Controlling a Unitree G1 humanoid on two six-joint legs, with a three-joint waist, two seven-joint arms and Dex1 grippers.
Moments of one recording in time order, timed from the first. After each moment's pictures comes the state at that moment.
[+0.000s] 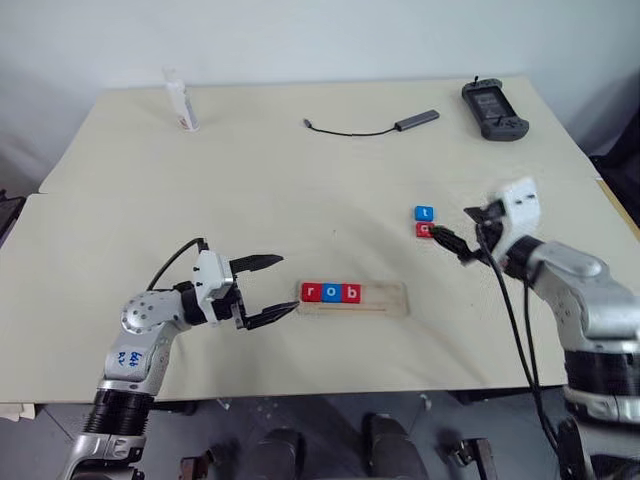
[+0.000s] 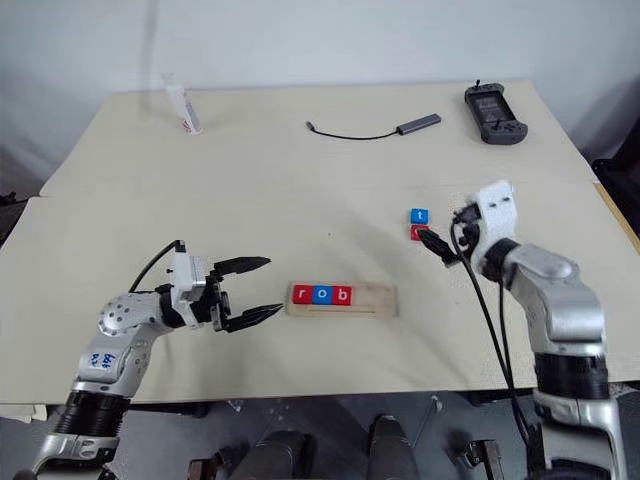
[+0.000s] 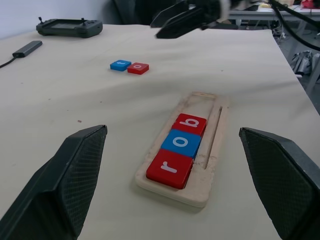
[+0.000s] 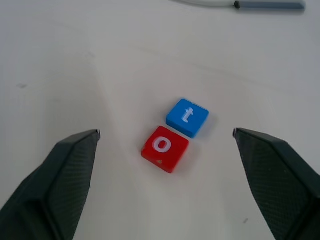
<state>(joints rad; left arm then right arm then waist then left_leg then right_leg) -0.26 0.51 0.02 0.01 -0.42 0.00 -1.02 -0.58 -0.59 -0.14 0.03 0.31 0.75 0.51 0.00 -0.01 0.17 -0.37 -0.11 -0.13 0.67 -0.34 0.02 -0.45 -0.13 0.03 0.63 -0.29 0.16</state>
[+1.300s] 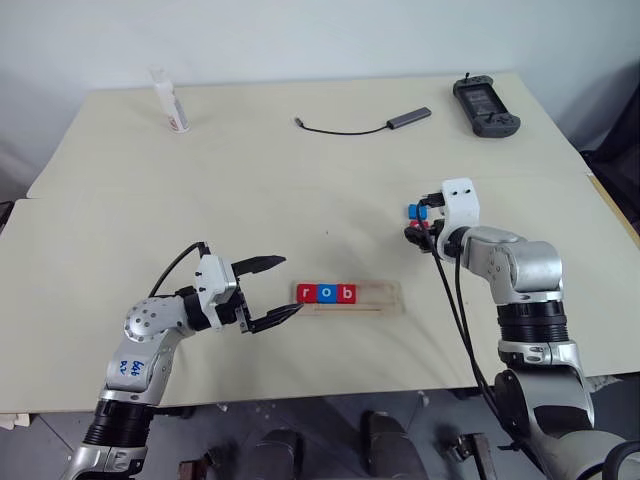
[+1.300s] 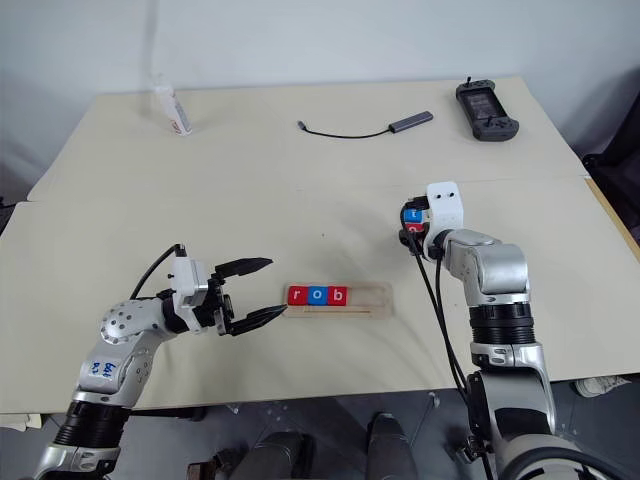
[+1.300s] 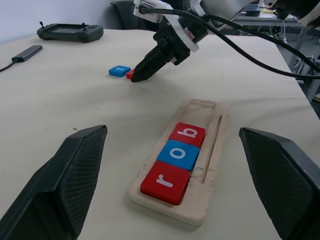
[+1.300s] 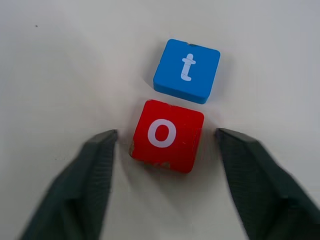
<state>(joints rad) -0.22 0.49 0.02 -0.06 -0.42 0.01 -0.97 -0.76 -0.38 -0.09 0.17 0.21 1.04 0.23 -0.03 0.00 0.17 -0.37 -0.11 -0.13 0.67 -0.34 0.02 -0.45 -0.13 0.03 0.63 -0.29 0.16</state>
